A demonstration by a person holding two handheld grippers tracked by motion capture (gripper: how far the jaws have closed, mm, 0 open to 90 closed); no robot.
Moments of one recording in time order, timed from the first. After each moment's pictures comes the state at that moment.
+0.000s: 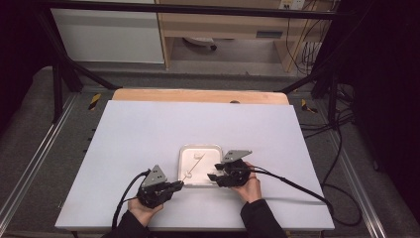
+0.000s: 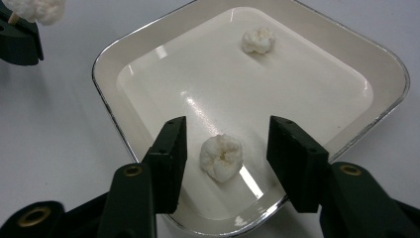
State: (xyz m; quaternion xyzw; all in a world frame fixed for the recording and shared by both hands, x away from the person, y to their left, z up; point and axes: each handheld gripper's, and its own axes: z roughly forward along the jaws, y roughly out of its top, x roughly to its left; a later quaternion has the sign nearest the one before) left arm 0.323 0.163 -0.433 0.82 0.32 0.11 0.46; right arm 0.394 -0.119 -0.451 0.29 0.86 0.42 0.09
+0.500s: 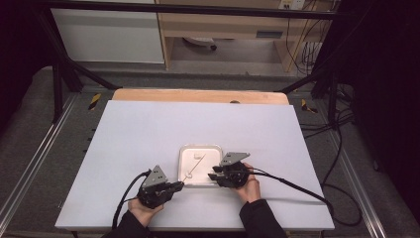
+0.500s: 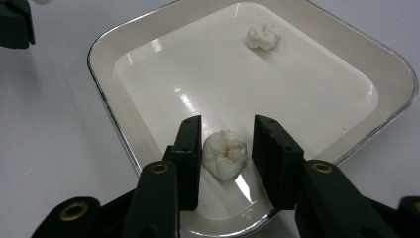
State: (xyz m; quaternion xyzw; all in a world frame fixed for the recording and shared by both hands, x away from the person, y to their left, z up) left arm 0.323 0.162 -0.434 0.83 0.31 0.10 0.46; right arm 0.392 -0.116 -0.456 0.27 0.86 0.41 0.10
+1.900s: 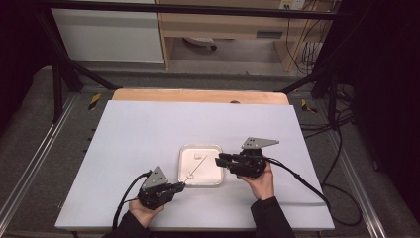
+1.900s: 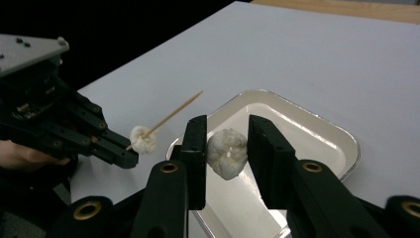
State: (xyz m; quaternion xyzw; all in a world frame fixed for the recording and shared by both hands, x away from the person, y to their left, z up) left arm 0.319 0.160 -0.432 0.82 0.30 0.10 0.47; right arm 0.387 -0.153 -0.385 0.32 0.77 0.54 0.04
